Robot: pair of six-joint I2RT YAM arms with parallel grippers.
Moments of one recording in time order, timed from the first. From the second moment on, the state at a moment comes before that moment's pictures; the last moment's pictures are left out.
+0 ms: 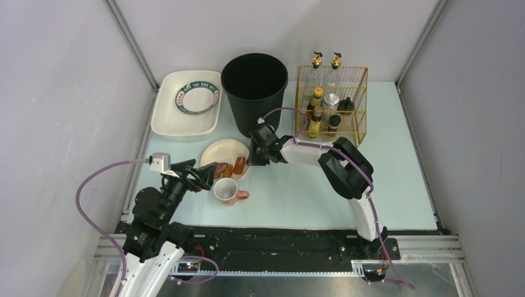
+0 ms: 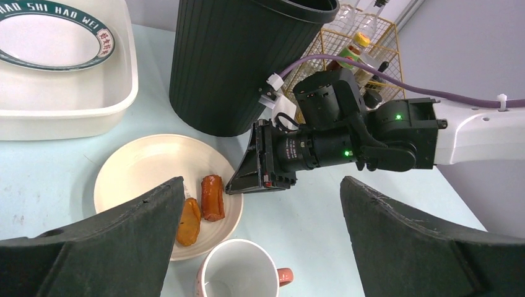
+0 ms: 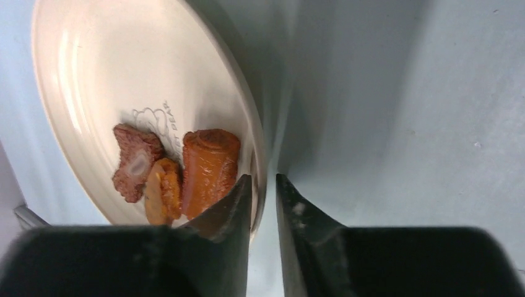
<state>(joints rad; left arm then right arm) -0.37 0.13 0.50 -0.35 0.00 -0.42 0.83 2.12 1.45 -0.19 -0.03 0.85</state>
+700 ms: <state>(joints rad) -0.37 0.17 0.50 -0.35 0.02 -0.42 0.81 1.99 1.32 -0.22 0.02 0.79</state>
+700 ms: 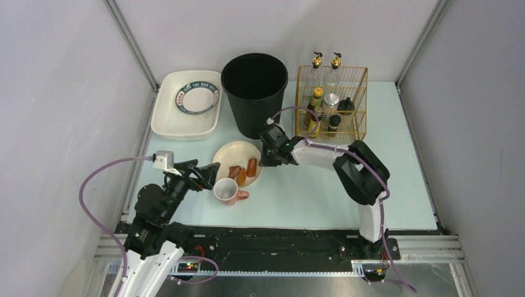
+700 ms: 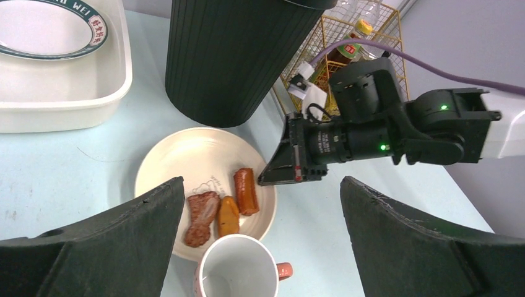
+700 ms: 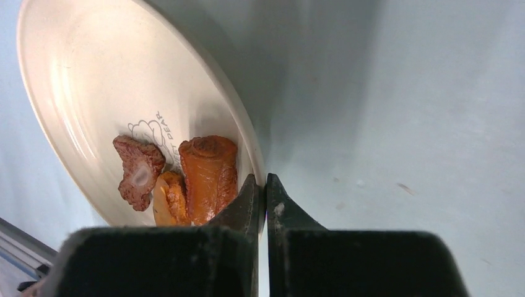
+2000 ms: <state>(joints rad) -0.37 0.17 0.50 -0.35 0.04 -0.43 0.57 1.32 1.46 -0.92 -0.09 0.40</state>
